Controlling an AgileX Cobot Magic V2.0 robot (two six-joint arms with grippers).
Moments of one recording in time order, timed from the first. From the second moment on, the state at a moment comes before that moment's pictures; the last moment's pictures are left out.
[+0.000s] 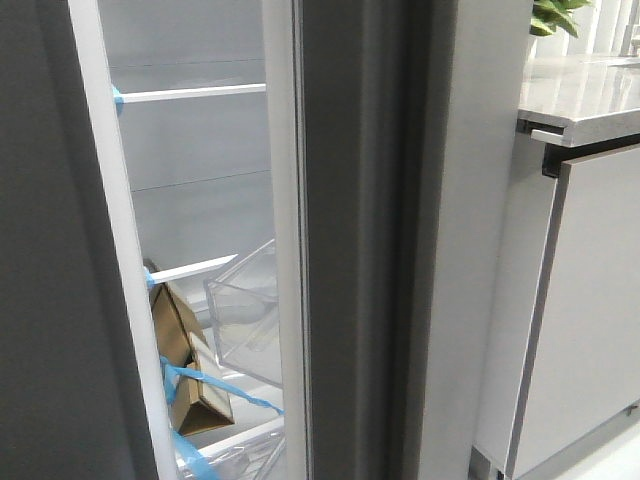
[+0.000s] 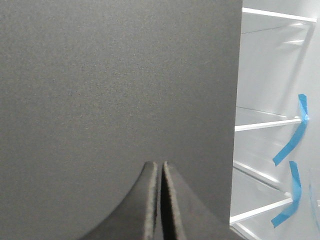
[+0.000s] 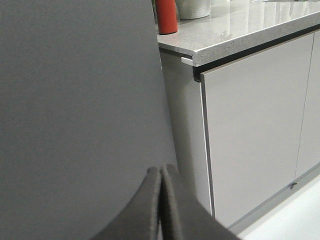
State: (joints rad) left arm 0.01 -0.01 0.00 -0.03 -0.13 -0.02; right arm -0.03 -0.01 0.02 0.10 0.15 0.03
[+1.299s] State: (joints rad) left arm 0.01 -0.01 0.00 -0.03 -0.13 -0.02; right arm -0.03 0.65 -0.77 0.45 0.61 -0.07
